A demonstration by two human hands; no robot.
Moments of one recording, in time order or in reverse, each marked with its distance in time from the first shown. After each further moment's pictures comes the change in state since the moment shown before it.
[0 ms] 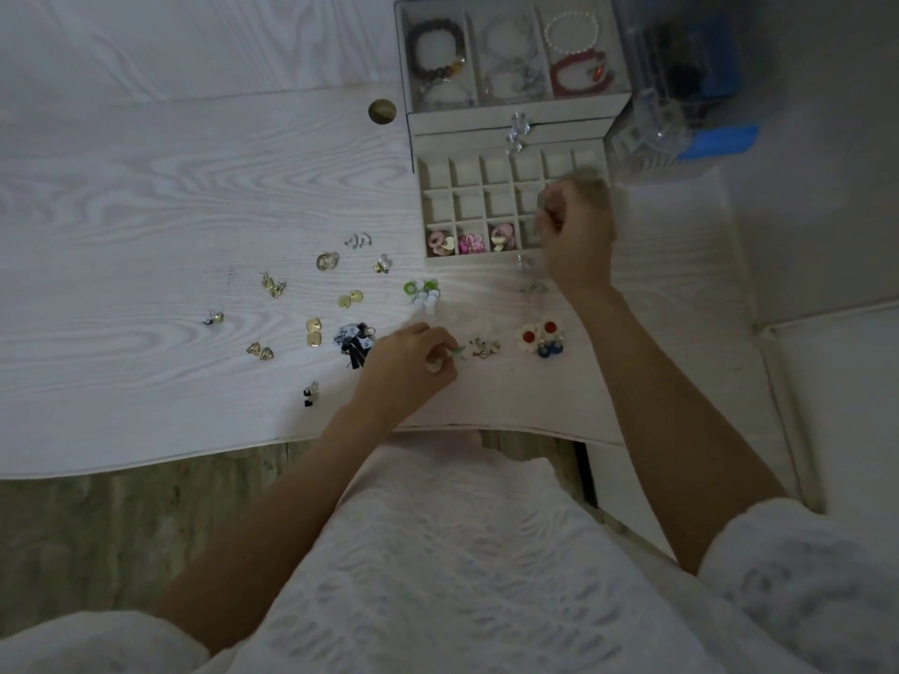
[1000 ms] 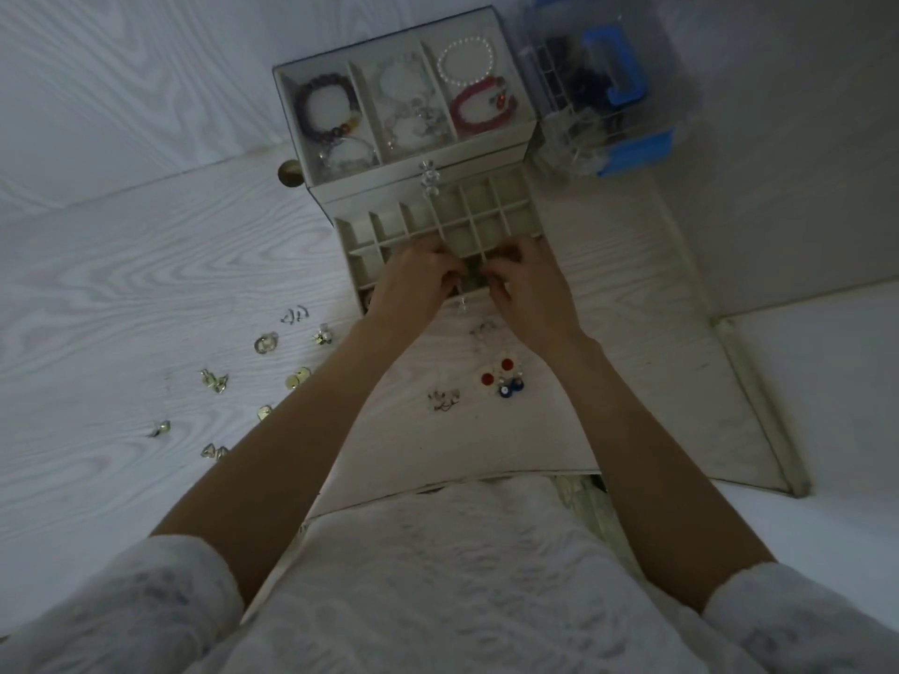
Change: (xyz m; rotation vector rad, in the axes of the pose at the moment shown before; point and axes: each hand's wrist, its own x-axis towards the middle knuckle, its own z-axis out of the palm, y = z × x) left_hand 0.167 0.041 0.002 0.177 -0.148 0.228; right_hand -0.006 0.029 -0.007 -0.221 -0.163 -0.046
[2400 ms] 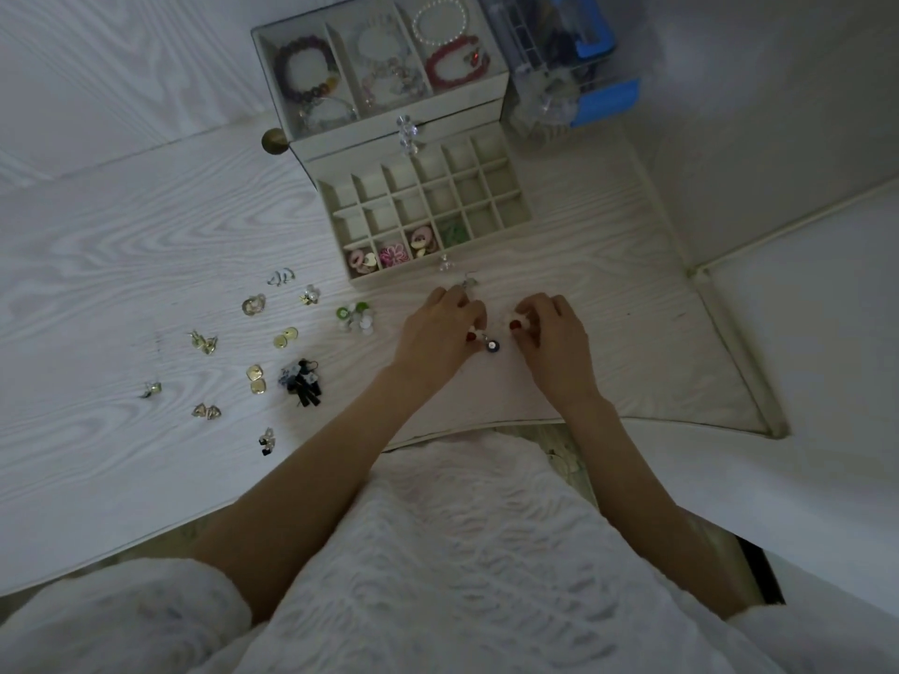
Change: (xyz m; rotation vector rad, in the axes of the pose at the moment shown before) left_hand -0.082 0.057 0.048 0.065 -0.194 -0.033; right_hand -0.119 0.019 0.000 0.135 0.014 0.295
